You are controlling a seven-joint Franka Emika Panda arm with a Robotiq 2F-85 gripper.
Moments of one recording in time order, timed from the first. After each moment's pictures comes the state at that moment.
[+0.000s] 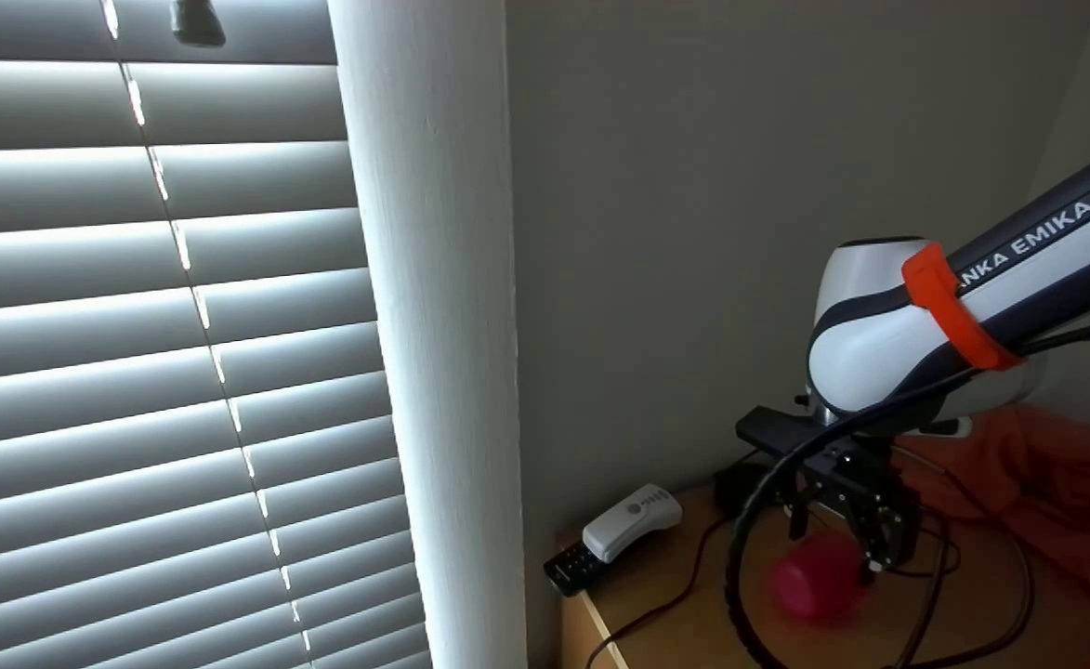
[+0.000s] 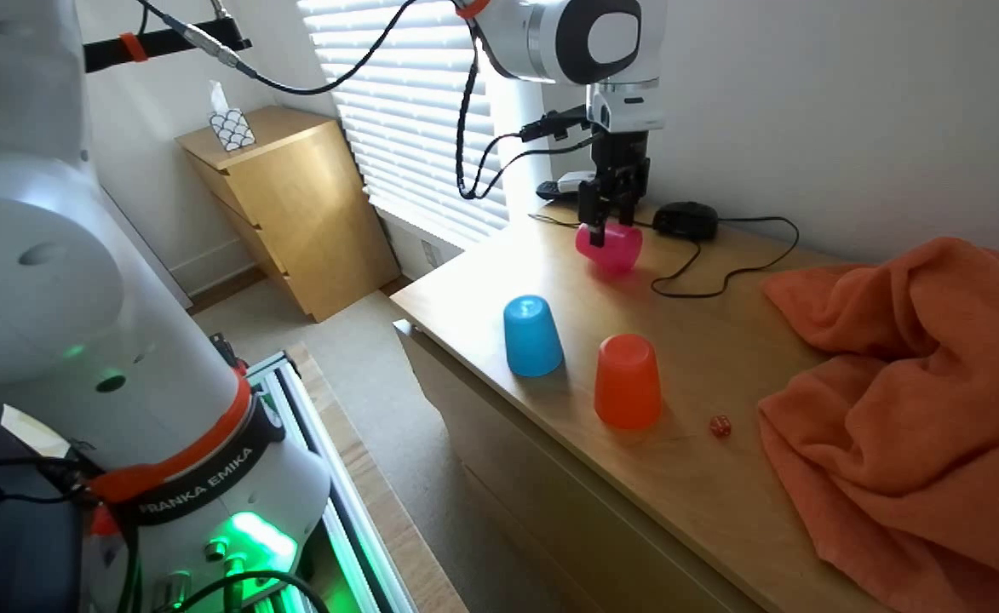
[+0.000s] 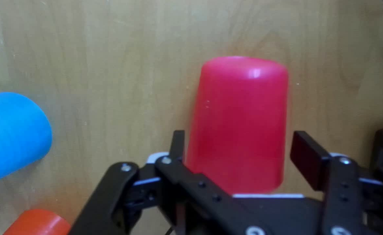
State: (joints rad) arm 0.14 0.40 -0.10 -2.07 0.07 2.38 1.38
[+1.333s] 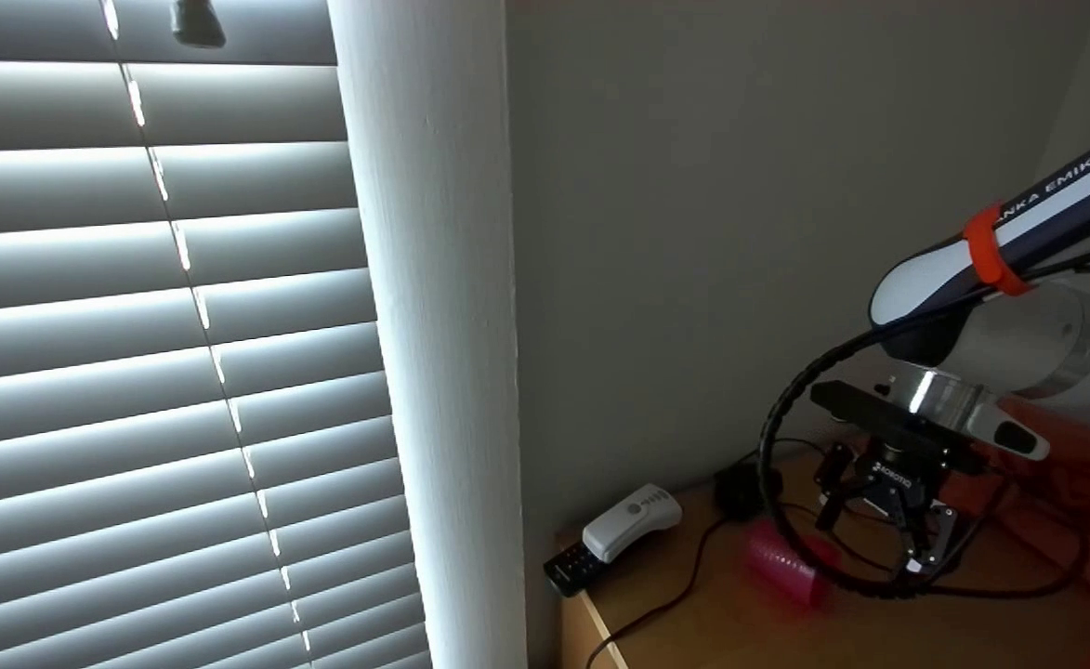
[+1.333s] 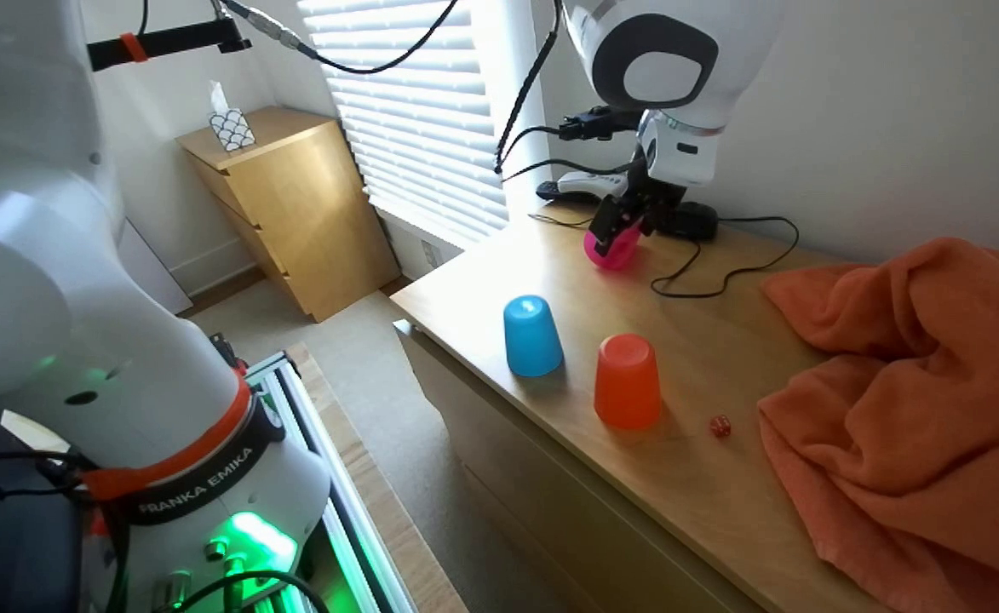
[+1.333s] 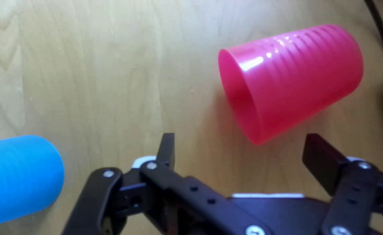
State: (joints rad) arm -0.09 0.42 -0.04 -2.07 0.52 2.28 1.08
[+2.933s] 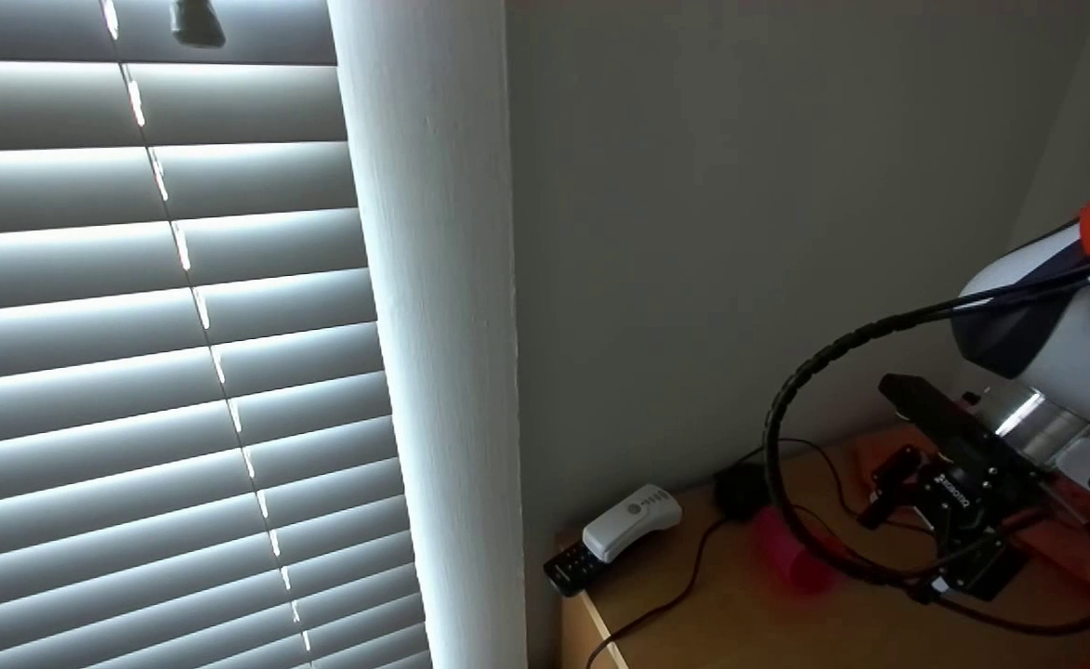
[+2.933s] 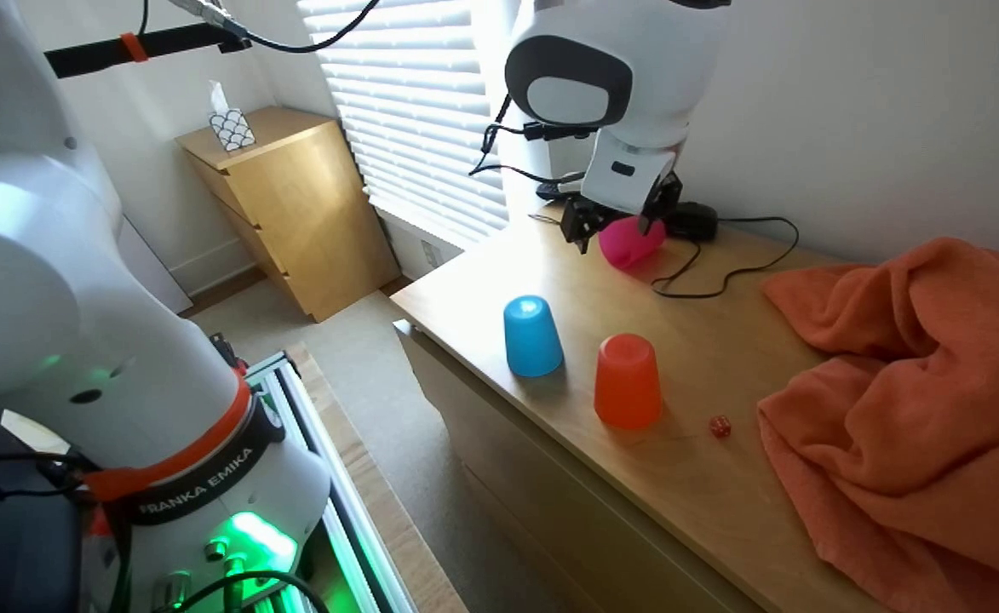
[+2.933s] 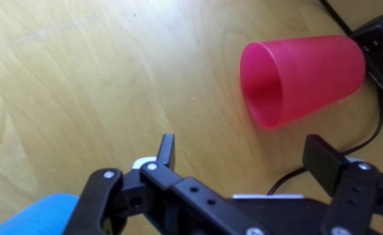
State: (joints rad) arm -0.05 0.22 -0.07 -2.37 0.86 2.55 1.06
